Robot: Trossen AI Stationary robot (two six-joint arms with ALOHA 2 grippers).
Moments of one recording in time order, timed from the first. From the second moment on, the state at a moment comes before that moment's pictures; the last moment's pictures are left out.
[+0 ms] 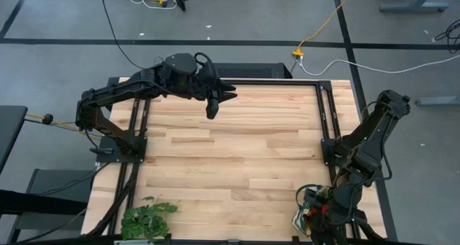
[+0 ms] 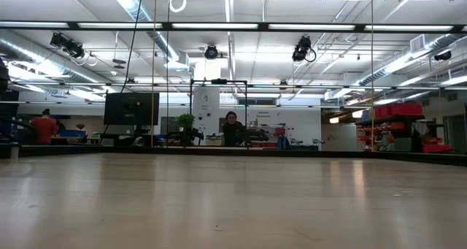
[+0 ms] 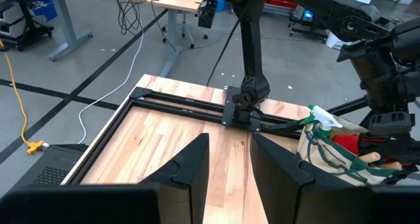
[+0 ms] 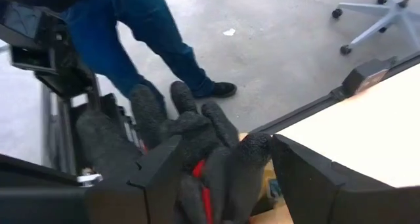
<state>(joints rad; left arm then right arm) 0.19 1.49 1.74 -0.55 0.05 -0.12 0.93 1.16 1.02 -0.56 -0.26 -0.07</state>
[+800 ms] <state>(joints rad) 0.19 1.49 1.74 -0.55 0.05 -0.12 0.99 1.22 1.12 -0.60 -0.21 -0.15</state>
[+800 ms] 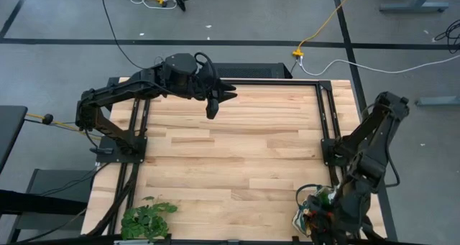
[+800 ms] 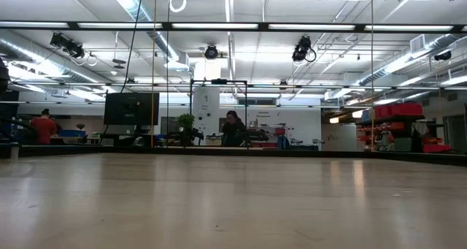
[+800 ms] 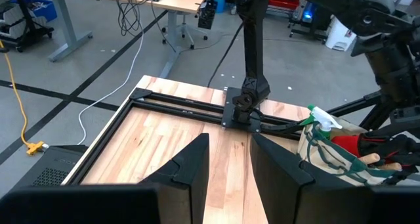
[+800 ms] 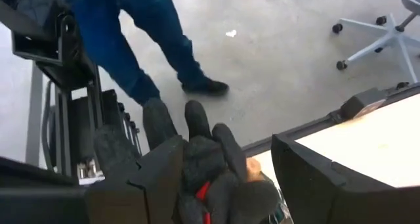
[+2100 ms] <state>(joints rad) 0.19 1.49 1.74 -0.55 0.05 -0.12 1.16 1.47 1.23 -0.73 0.06 -0.16</state>
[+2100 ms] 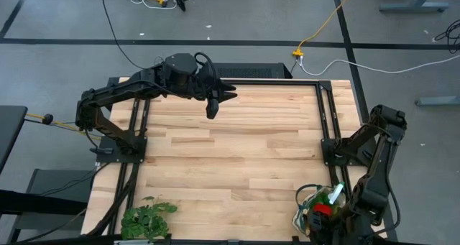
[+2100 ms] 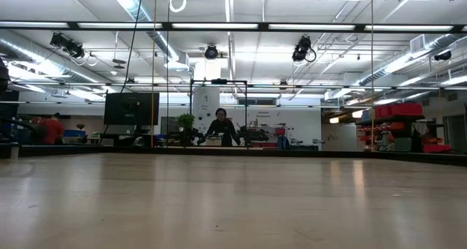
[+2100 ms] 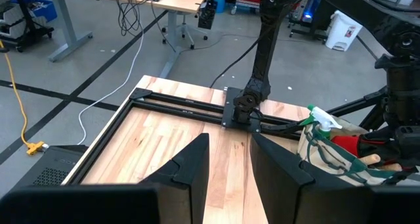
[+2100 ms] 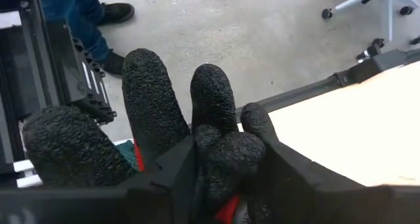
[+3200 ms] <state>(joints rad) 0.19 1.49 1.74 -0.55 0.05 -0.12 1.17 1.27 1.23 -0.73 0.06 -0.14</state>
